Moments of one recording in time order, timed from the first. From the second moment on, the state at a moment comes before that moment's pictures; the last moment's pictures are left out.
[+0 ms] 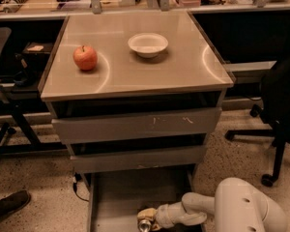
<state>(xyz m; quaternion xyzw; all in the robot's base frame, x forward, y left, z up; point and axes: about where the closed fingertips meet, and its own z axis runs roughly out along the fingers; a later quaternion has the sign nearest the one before) 0.436 0.000 0.142 -0.21 -0.84 -0.48 0.15</state>
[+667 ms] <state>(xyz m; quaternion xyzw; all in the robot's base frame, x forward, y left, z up) 0.436 0.000 0.142 -0.21 -0.84 -0.48 0.15</state>
